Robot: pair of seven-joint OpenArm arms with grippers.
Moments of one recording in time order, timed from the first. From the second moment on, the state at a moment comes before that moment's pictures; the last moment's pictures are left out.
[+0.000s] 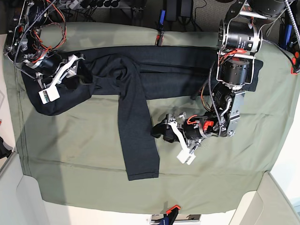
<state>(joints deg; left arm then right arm) -27.1 -9.7 4.5 50.5 -32.5 -37.7 43.3 -11.1 8.6 17.4 104.3 41.1 31.9 -66.6</state>
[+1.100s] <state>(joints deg) -21.0 -17.4 4.3 73.9 -33.7 -34.7 58.2 -12.2 11.9 19.3 104.3 43.8 31.7 -66.7</state>
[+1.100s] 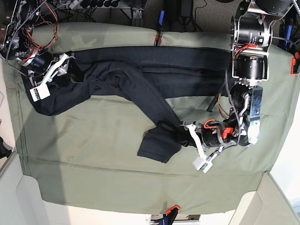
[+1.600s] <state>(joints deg) 13.7 -30.9 -7.3 109.8 -34.8 -35.2 60.6 -12.2 13.8 19.3 104.3 42.3 31.7 -66.0</state>
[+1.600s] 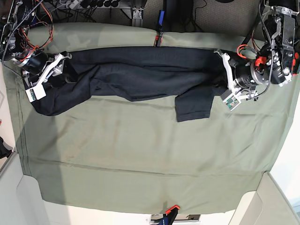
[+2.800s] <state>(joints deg) 1.6 -25.6 -10.9 87.9 -35.2 -35.1 49.3 -12.2 13.7 19.3 104.3 42.5 31.7 -65.1</state>
